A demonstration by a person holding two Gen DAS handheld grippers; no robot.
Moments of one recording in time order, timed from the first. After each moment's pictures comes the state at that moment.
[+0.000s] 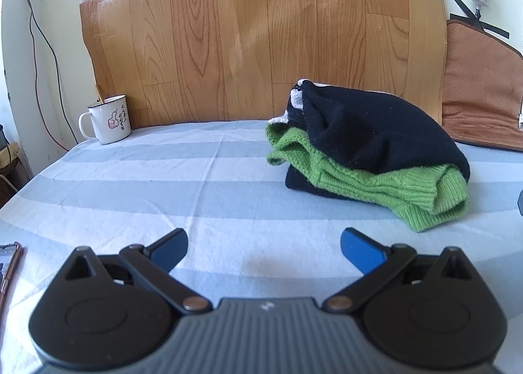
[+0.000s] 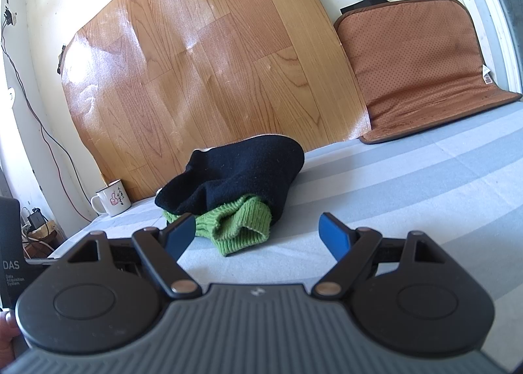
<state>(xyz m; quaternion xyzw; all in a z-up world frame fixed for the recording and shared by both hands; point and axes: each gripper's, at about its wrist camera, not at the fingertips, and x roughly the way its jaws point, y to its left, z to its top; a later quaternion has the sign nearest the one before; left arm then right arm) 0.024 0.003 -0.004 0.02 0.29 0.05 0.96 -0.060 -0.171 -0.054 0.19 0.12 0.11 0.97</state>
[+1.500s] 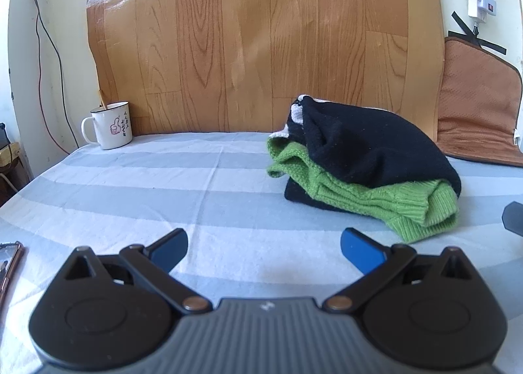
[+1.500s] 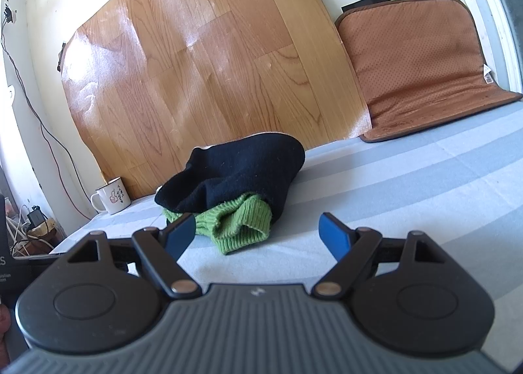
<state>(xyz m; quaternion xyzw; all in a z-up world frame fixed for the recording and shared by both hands) 0.015 0.006 0.003 0.01 0.27 0.05 0.96 -0.060 -0.171 -0.057 0.19 0.13 0.11 0.97</state>
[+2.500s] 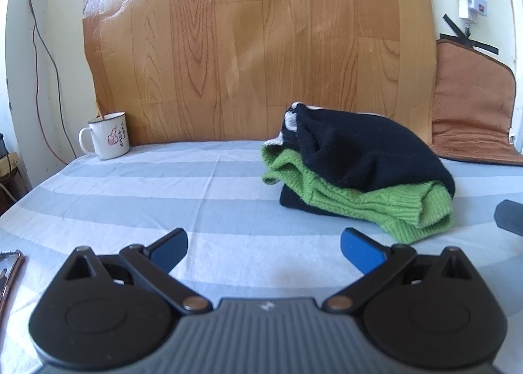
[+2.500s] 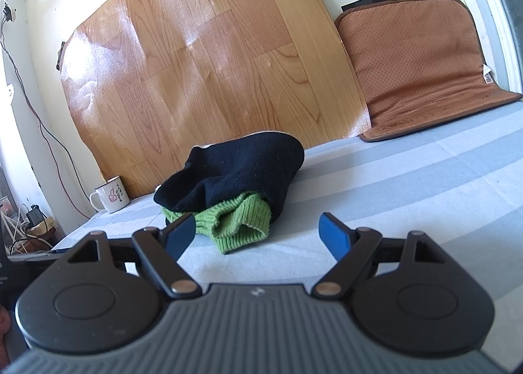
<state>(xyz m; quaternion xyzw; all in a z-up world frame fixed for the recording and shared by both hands) 0.011 0.002 0.004 0.02 0.25 0.04 0.97 -0.058 -0.172 -0.056 0.19 0.13 0.11 0.97</state>
